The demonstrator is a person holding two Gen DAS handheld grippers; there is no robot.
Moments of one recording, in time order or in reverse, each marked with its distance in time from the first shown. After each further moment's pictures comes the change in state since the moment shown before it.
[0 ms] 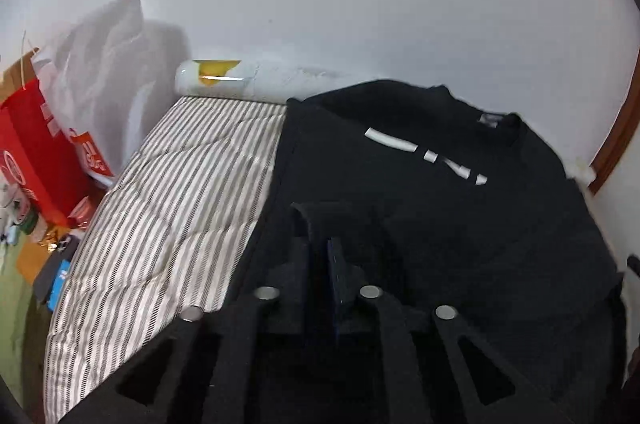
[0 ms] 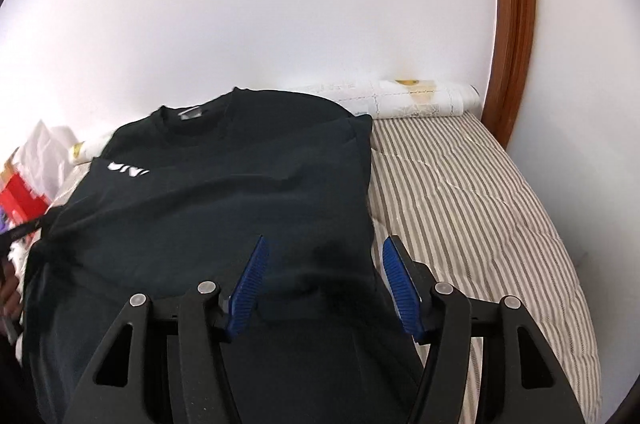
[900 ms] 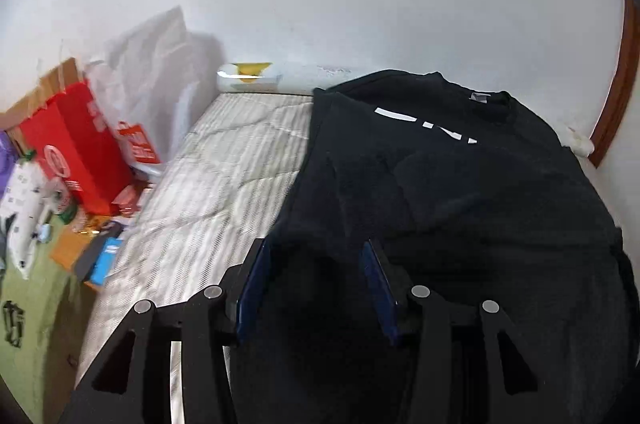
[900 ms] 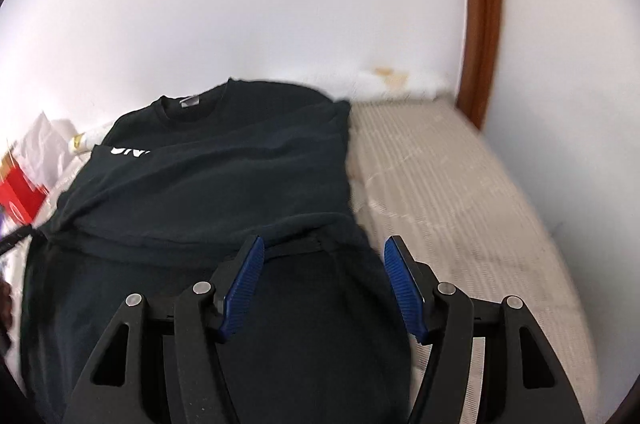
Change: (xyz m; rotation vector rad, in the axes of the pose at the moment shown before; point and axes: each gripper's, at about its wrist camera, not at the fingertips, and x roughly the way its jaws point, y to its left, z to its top) left arm -0.080 0.012 -0.050 0.048 -0.028 0.086; right arm -0.077 -0.005 -0.046 -0.021 -0.046 -0.074
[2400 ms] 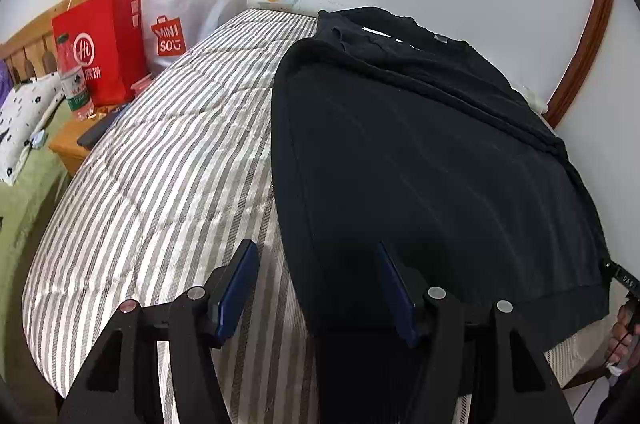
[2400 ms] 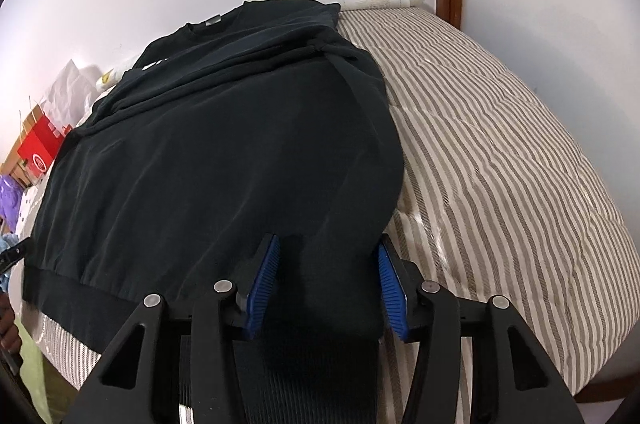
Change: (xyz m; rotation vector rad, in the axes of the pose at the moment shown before) left arm -0.086 0.034 -0.162 -0.090 0.098 -0.140; right arm -0.072 -0.009 -0.164 0.074 0.172 0.079
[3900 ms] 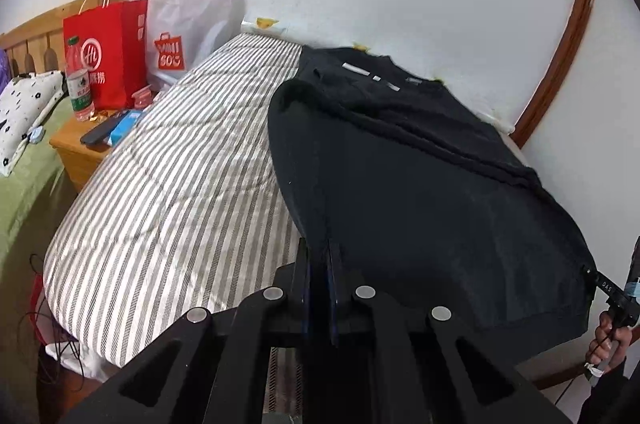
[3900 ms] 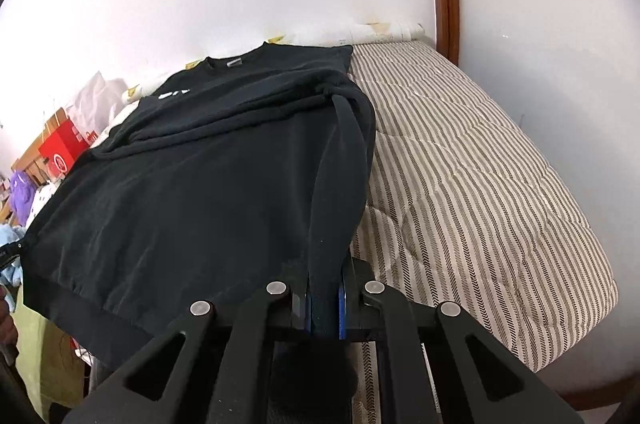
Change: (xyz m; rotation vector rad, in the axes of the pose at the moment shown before) left arm -0.065 0.005 -0.017 -0.037 -0.092 -0.106; right arm -0.058 -0.016 0.001 -0.004 -0.109 0.058
